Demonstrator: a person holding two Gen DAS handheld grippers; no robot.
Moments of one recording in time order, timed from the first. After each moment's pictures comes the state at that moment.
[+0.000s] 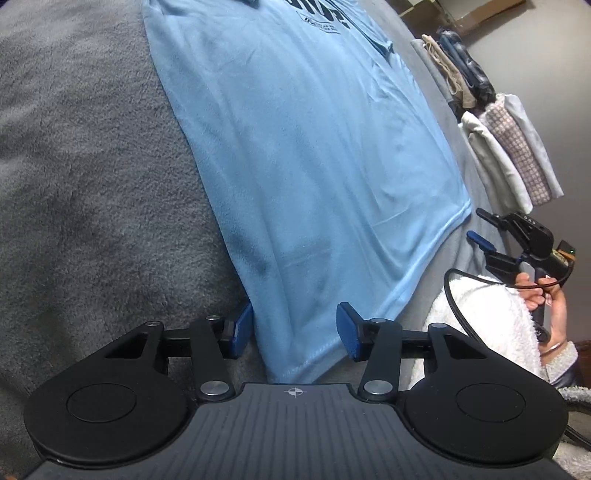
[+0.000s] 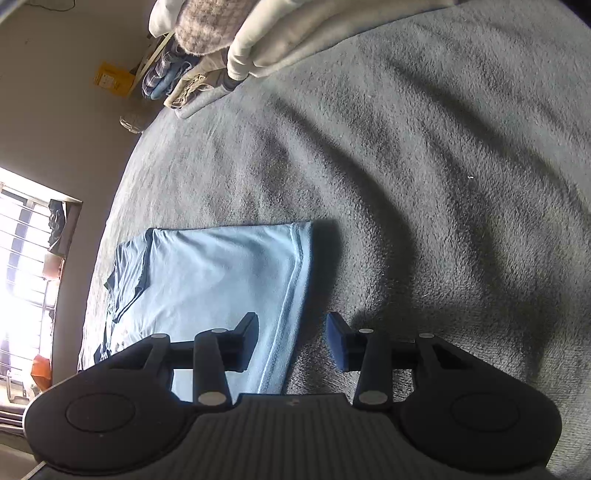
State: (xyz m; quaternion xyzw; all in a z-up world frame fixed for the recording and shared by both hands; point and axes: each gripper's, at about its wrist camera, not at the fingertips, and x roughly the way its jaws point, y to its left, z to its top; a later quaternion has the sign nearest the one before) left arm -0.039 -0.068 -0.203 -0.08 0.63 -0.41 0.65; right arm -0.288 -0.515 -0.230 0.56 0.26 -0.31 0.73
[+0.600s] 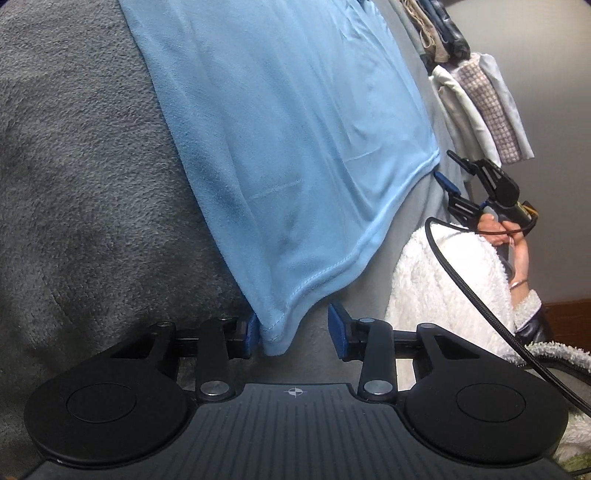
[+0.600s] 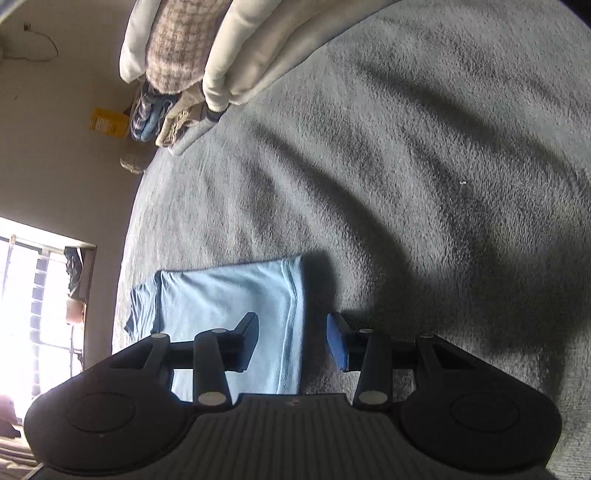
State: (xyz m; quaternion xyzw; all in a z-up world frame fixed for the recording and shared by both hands) left arm -0.050 -0.073 -0.222 -0.07 0.67 -0.47 0.57; right arm -0.298 -0.533 -0.250 0.60 0.18 -0.32 0.71
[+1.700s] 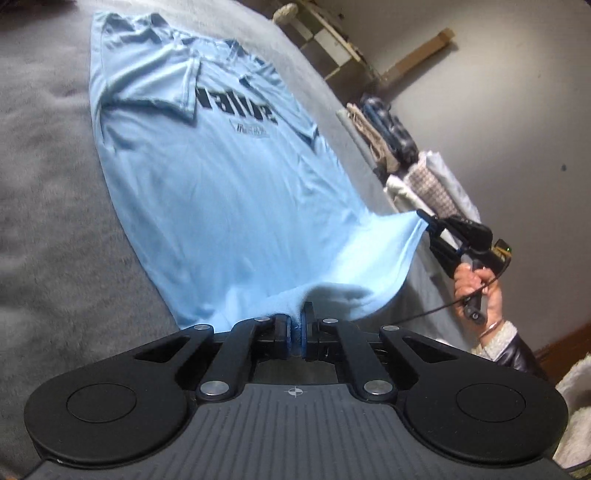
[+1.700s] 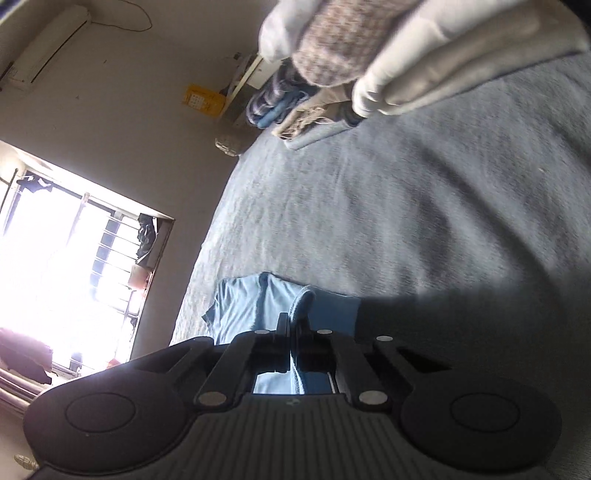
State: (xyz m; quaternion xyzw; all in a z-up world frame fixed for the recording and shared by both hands) left arm 0.011 -0.034 -0.153 -0.16 0.50 -0.49 0.70; right arm -0.202 -0.565 -0.186 0.55 0.15 -0.19 0.80
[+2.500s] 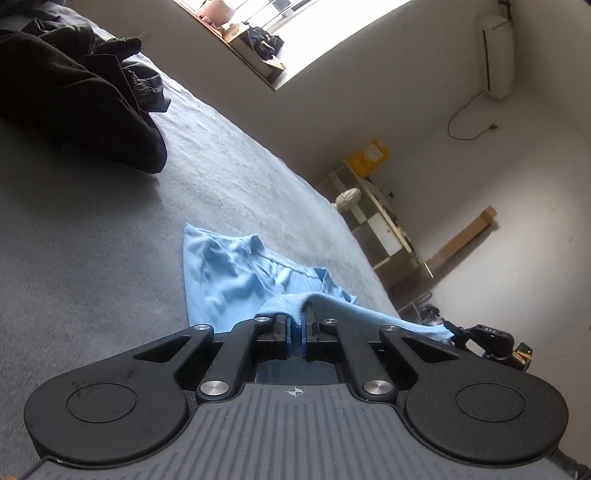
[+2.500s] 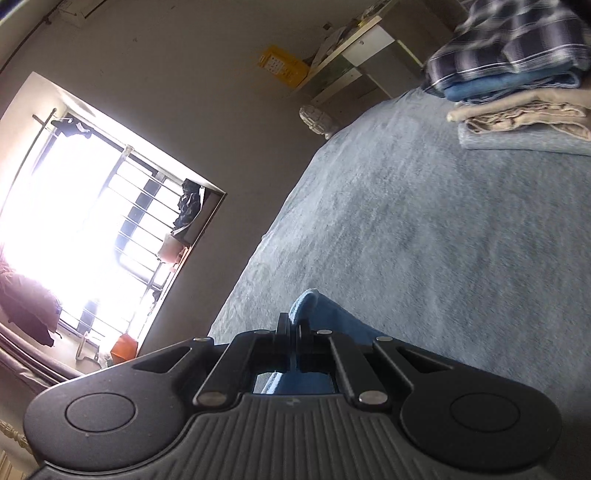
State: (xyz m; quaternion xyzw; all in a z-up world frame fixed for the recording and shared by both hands) left arm 0.224 -0.017 -0.174 -0.32 0.34 -0.37 0.80; right arm 0.085 -0.586 -0.141 0.48 0.16 -0.12 0.85
